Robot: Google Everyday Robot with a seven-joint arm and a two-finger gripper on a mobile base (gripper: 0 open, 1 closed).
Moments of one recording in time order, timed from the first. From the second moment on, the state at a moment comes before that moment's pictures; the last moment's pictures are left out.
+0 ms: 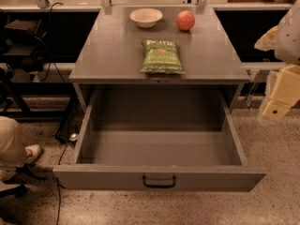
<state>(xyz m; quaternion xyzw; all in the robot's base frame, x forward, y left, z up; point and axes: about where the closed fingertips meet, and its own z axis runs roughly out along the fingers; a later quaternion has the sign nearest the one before) 0.438 -0.216 0.977 -0.60 0.78 -0.04 0.16</state>
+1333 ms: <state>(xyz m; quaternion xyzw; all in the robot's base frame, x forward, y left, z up) 0.583 -0.157 0.946 -0.52 0.80 0.02 0.30</state>
